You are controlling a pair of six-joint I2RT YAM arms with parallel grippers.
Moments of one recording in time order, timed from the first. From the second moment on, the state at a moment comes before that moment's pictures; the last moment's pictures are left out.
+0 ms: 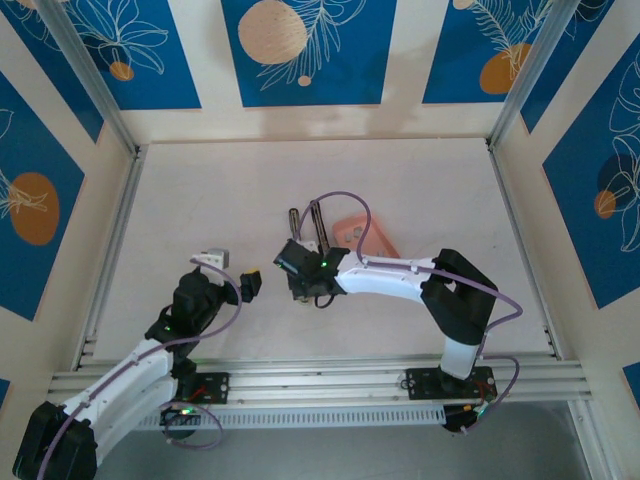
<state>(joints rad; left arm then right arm) -0.46 0.69 0.15 0.16 -0.05 -0.29 1.05 1.78 1.19 -0.57 0.21 0.75</state>
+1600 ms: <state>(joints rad) -0.43 0.79 0.20 0.13 -0.05 -0.35 0.89 1.80 1.51 -0.77 0.15 0.67</state>
